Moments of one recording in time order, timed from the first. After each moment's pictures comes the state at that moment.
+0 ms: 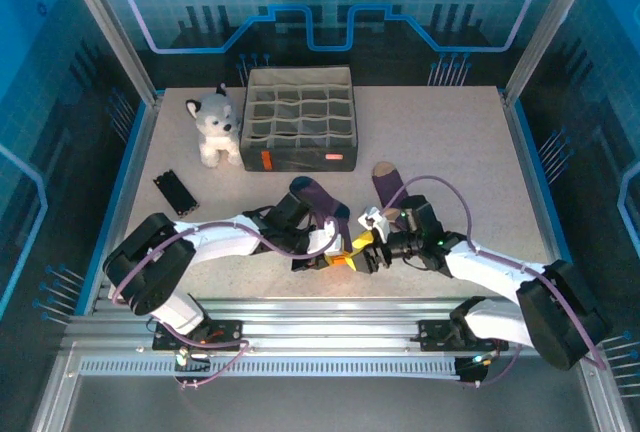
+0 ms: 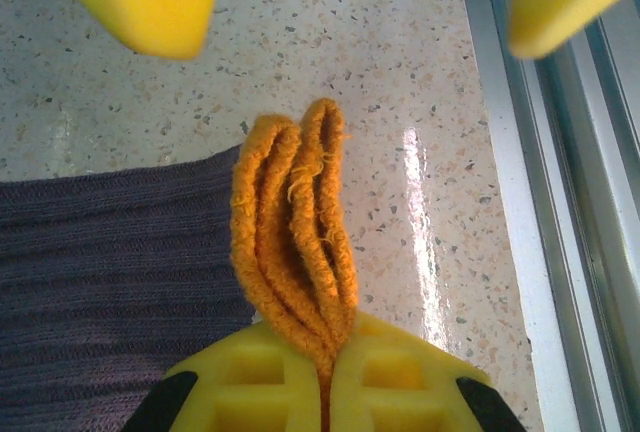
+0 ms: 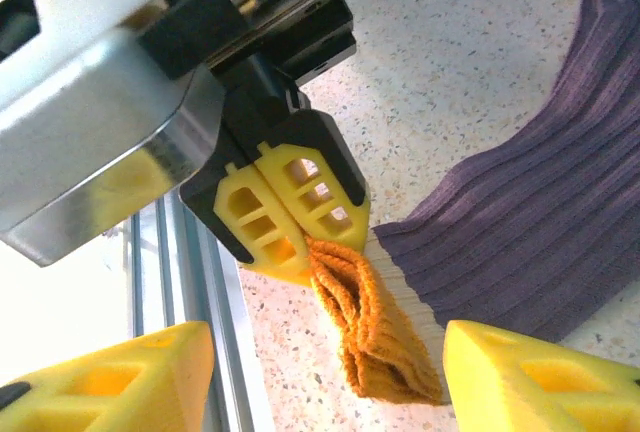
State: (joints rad) left arm -0.72 1.57 0.73 -0.19 0.60 0.62; right arm 0.54 1.20 0.40 0.07 -0.77 0.03
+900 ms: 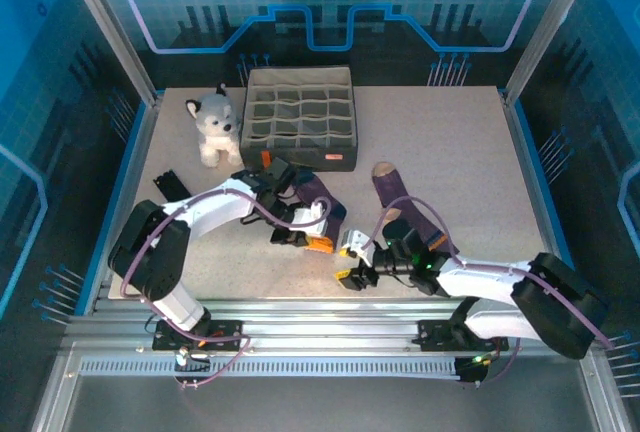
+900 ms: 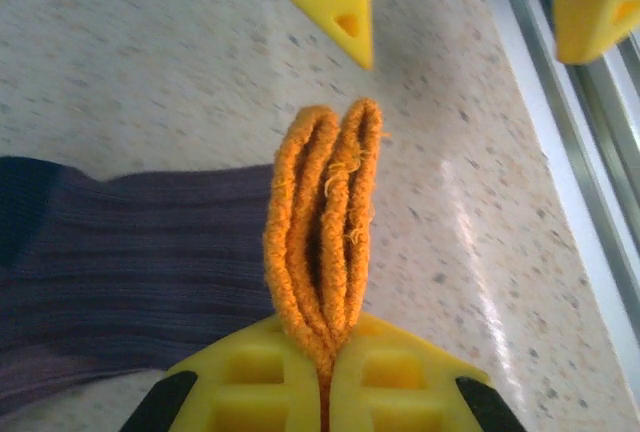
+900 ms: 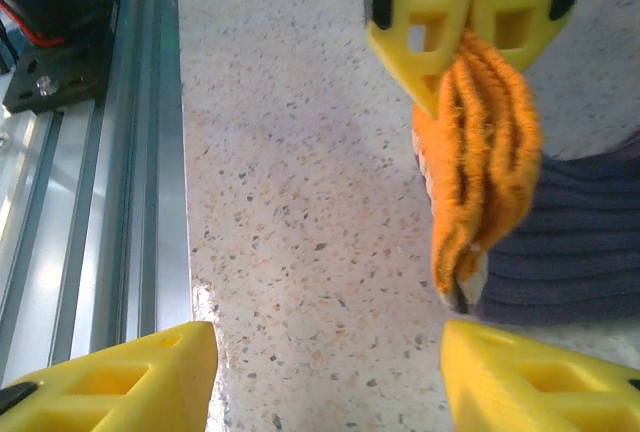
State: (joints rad) left arm -0.52 1.62 1.00 -0.73 0.63 1.15; right arm 0.81 1.24 0.28 0.38 -0.47 -0.17
